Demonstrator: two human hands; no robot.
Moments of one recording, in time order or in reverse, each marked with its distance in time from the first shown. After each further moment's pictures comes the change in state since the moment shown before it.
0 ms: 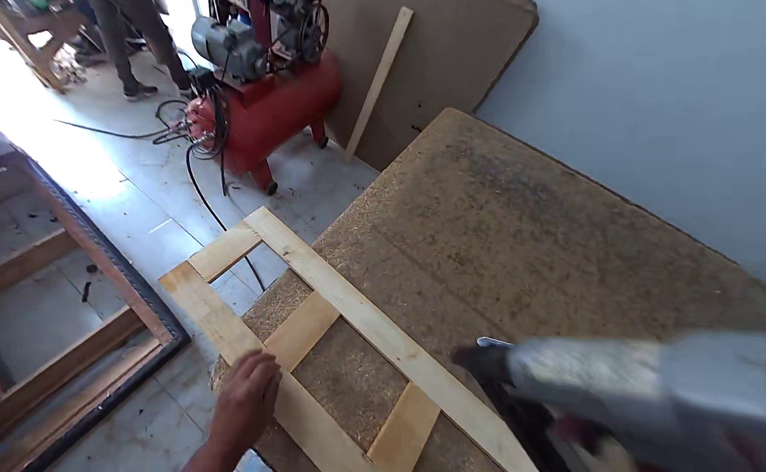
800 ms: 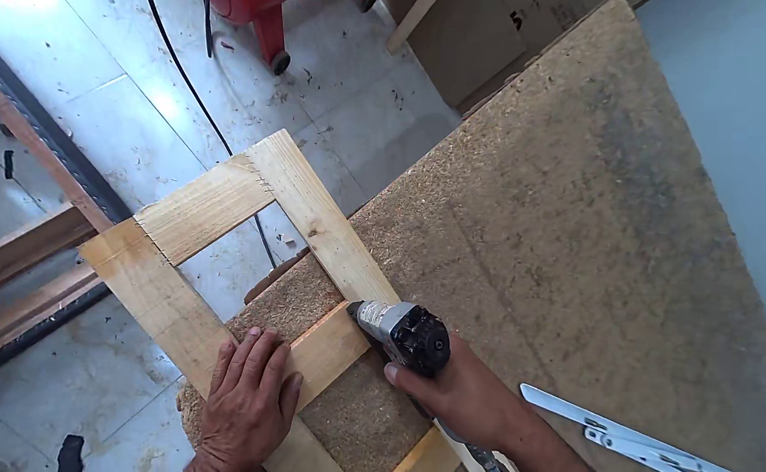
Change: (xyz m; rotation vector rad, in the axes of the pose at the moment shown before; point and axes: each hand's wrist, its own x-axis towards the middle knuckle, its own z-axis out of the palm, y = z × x) left_hand 0.053 -0.037 0.041 0.348 0.070 -0.108; right_hand 0.326 0.108 0.105 -0.241 -0.253 0.319
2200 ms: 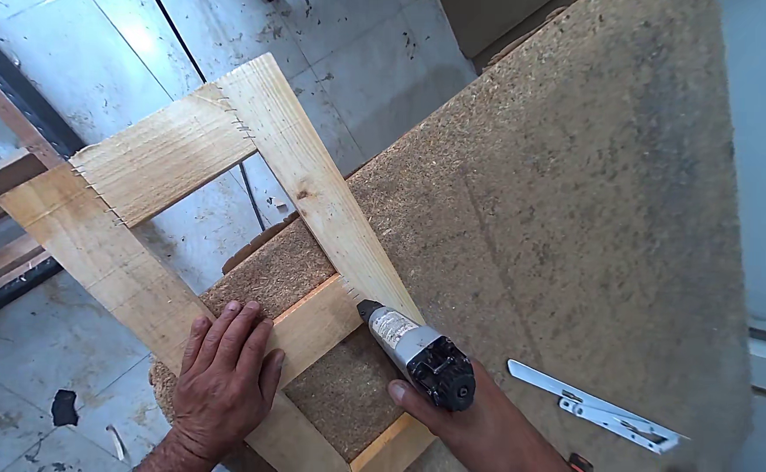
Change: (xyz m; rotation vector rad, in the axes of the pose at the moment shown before) left_hand -0.012 -0.003 0.003 -0.024 -0.001 0.005; right_hand -0.031 0.039 0.014 -0.043 0.079 -0.043
